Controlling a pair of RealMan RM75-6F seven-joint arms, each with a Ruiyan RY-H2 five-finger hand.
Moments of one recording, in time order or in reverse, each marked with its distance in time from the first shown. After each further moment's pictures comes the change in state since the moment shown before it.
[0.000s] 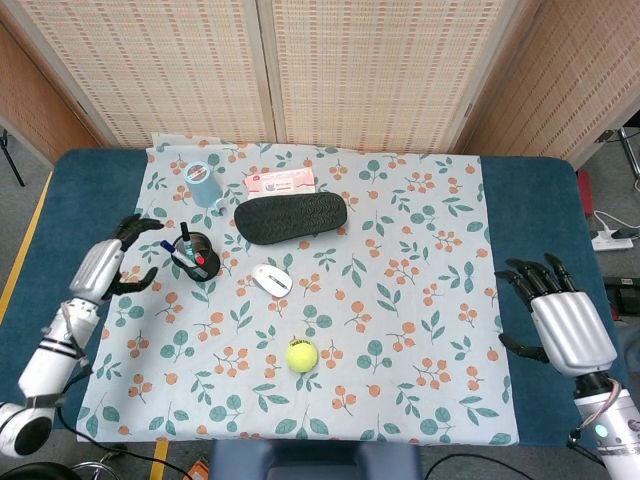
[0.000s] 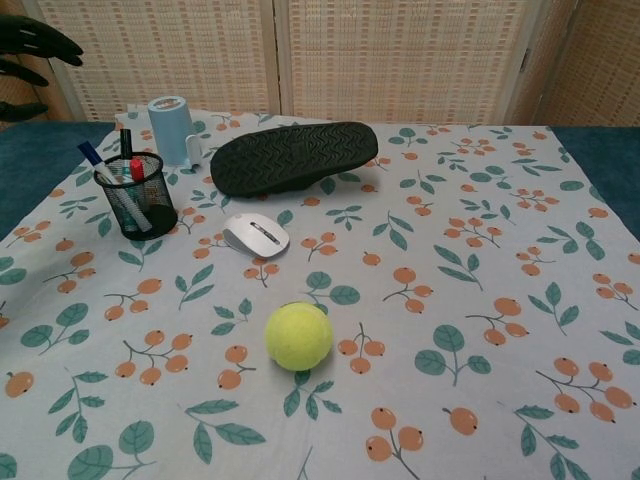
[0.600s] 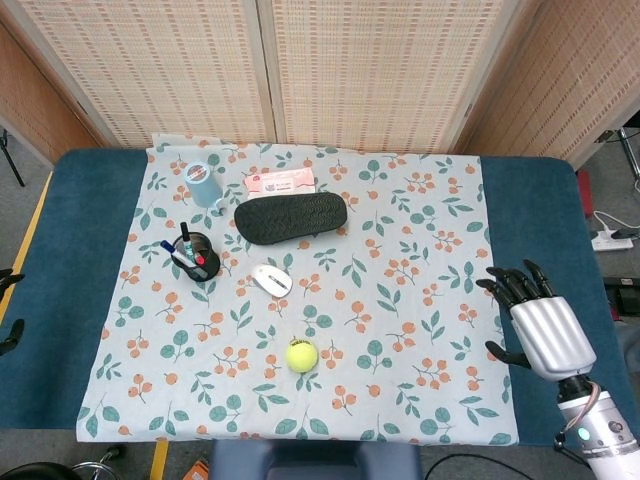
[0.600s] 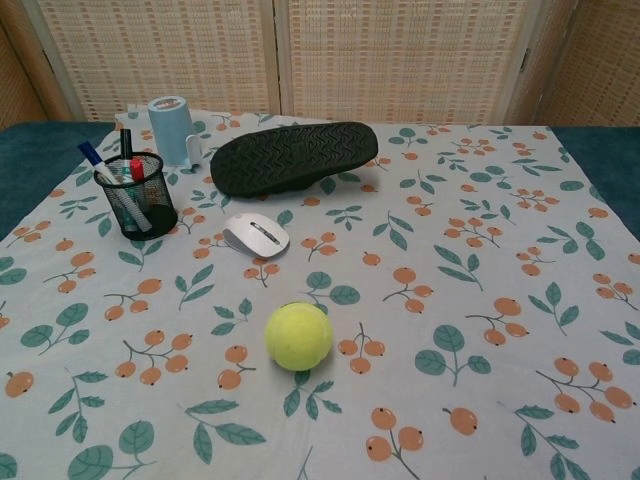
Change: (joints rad) left arm 0.288 0.035 0.189 0.265 0.018 0.363 0.082; right arm 0.016 -0.039 -0.013 -0.014 -0.013 -0.029 -0.090
